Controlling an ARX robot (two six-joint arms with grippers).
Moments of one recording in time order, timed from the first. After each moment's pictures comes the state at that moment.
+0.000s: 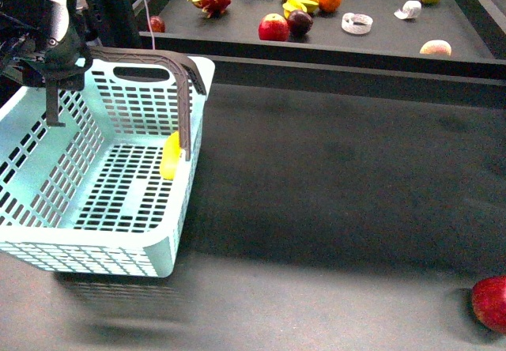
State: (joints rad) left arm -0.12 2.20 1.30 0.19 -0.57 -1.62; right arm 0.00 0.00 0.01 0.00 -0.01 0.00
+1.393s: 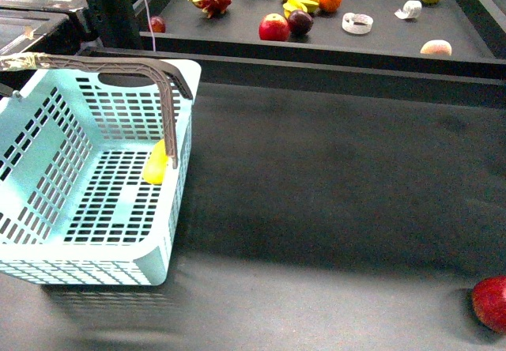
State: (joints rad) left arm -0.22 1.68 1.01 0.06 -0.80 -1.57; right arm 0.00 0.00 0.01 0.00 -0.01 0.00
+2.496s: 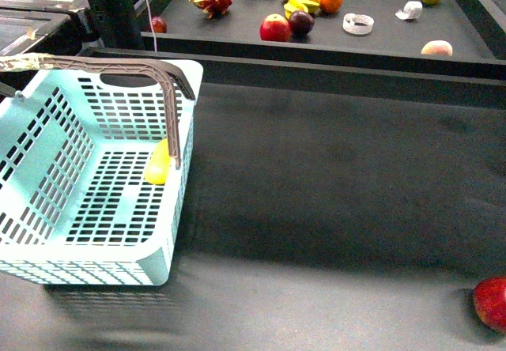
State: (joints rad) left arm -0.09 0.94 0.18 0.76 -0.08 -0.03; right arm 0.00 0.00 0.01 0.00 -0.01 0.00
